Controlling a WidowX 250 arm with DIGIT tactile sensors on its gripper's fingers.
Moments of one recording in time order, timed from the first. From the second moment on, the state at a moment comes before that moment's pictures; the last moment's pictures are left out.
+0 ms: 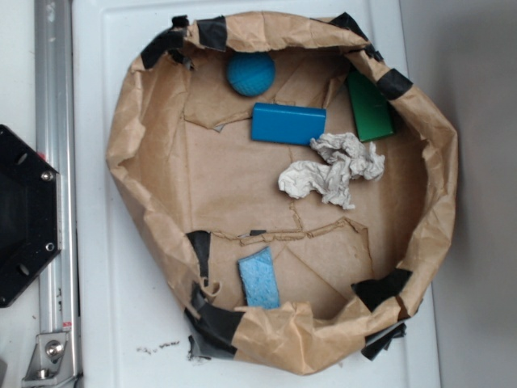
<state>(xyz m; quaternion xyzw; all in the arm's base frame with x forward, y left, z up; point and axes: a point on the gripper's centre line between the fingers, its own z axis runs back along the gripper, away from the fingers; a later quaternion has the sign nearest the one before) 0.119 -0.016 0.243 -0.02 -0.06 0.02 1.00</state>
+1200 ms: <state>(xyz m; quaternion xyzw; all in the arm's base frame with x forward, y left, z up) 0.295 0.006 0.115 -0.05 -0.02 -0.20 0.98</state>
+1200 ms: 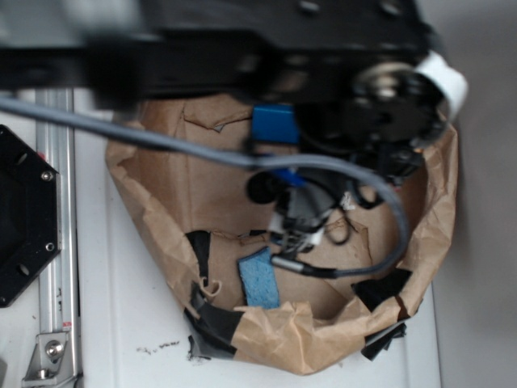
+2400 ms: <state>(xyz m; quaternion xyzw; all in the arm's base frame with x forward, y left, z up) 0.255 -0.069 0.049 -0.12 0.00 -0.50 0.86</state>
